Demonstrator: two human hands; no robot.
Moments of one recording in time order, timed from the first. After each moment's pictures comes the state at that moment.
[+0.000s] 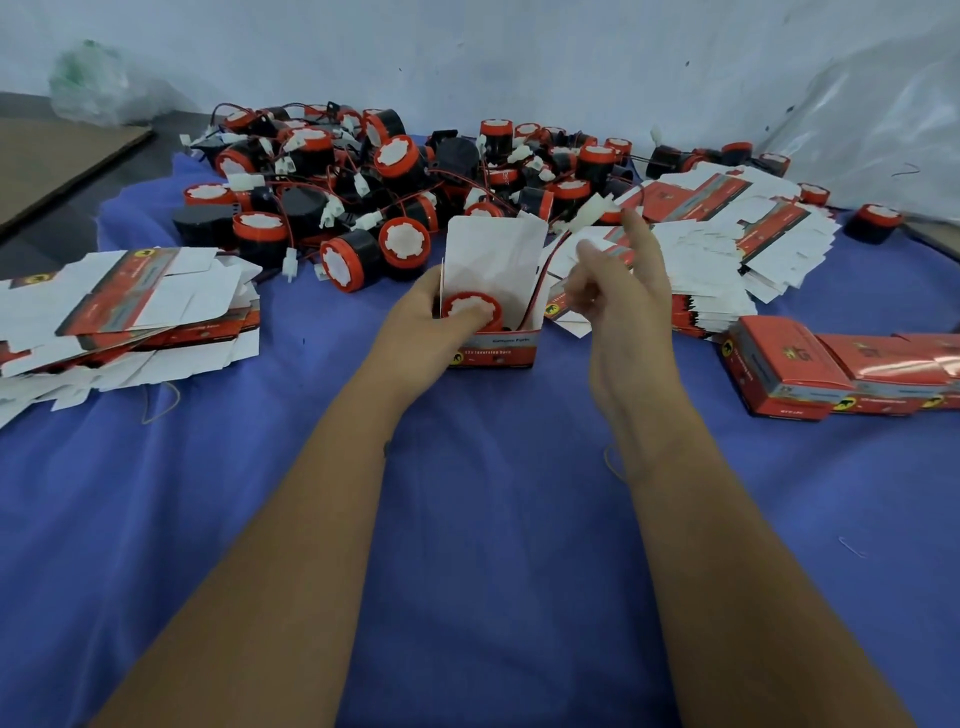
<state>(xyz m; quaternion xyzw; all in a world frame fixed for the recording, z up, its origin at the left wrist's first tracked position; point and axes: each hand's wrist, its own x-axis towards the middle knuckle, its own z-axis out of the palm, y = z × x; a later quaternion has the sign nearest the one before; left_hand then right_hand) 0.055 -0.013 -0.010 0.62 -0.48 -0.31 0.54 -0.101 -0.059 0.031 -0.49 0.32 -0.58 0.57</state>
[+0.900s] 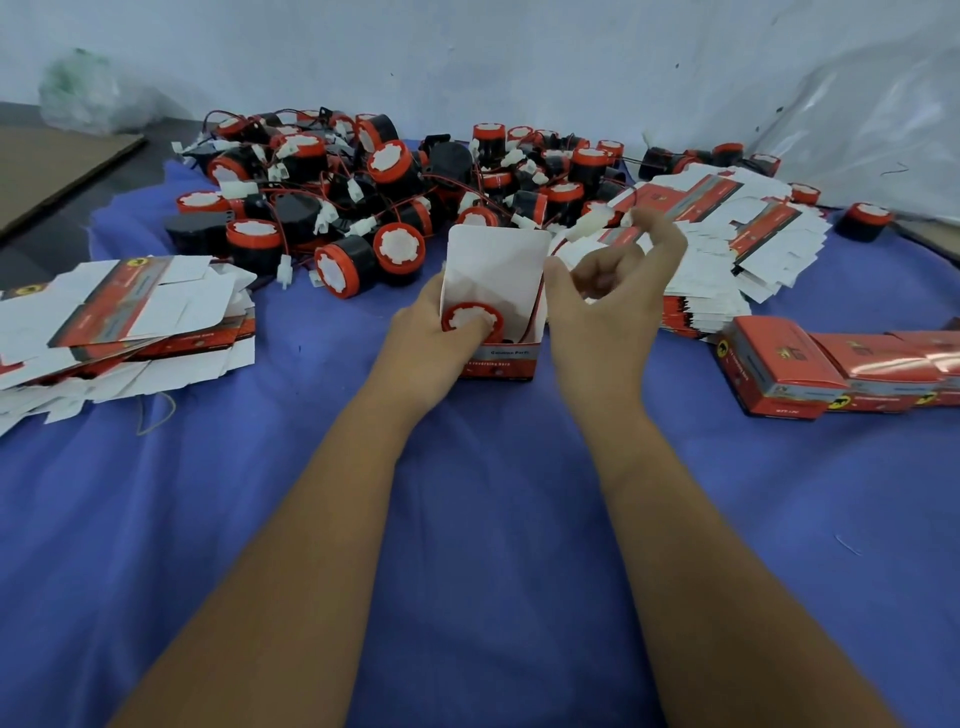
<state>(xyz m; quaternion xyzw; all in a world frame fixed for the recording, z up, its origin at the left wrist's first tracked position) 0.048 -0.013 -0.010 0.63 -0.50 -0.28 0.52 -0.086 -0.048 0.020 -0.60 0.37 -0.65 0.28</state>
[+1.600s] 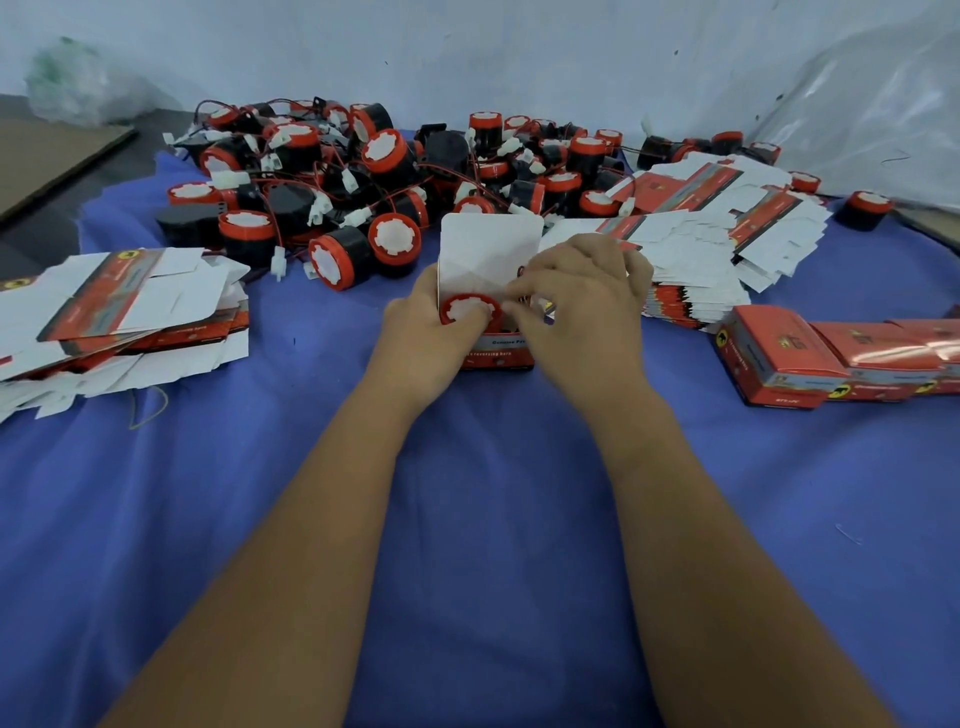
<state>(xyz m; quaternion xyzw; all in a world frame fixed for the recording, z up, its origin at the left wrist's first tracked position) 0.046 -0.013 -0.012 0.64 -0.50 -0.25 0.52 -0.099 -0.063 0.011 -0.83 0.36 -0.43 -0.04</state>
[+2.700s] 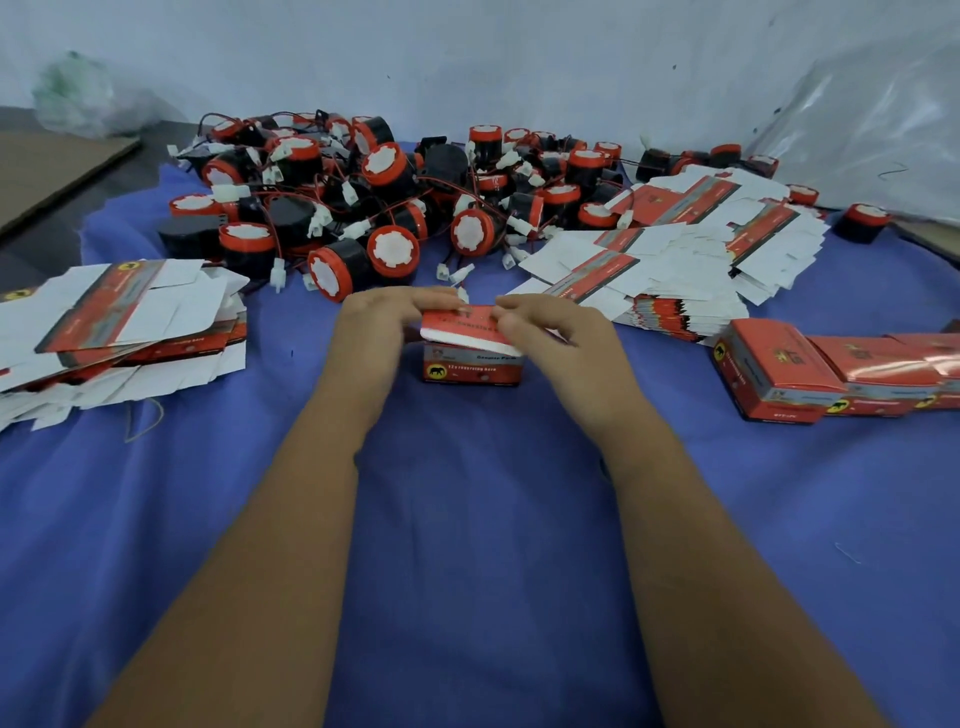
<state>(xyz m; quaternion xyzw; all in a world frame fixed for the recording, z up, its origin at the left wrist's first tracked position) 0.063 -0.005 0.004 0.56 -0.41 -0.32 0.64 -0.109 -0.064 -0.004 -0.74 0.34 -0.39 0.42</state>
